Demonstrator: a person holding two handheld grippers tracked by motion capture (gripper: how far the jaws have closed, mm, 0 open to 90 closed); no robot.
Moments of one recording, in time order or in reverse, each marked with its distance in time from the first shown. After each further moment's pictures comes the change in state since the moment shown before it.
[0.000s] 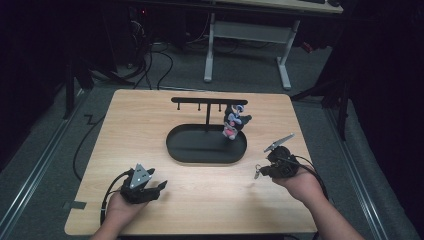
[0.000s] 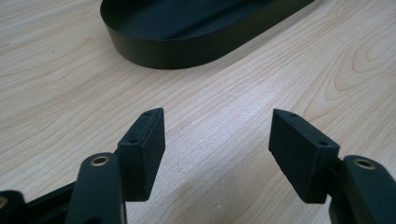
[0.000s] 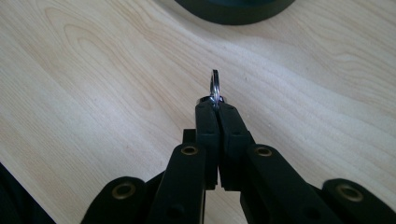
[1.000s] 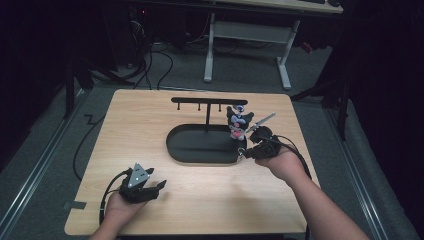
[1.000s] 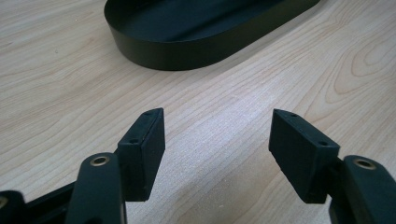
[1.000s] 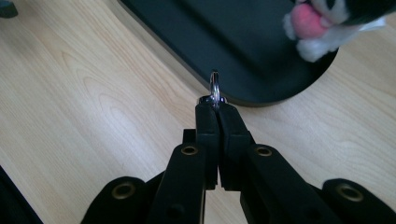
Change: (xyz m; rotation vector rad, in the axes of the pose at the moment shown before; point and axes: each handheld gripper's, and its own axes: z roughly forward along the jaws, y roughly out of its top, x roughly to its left) left arm 0.003 0.000 -0.002 -0.009 -0.005 -0.016; right arm 0.012 0.071 -0.003 -0.031 0.036 -0.049
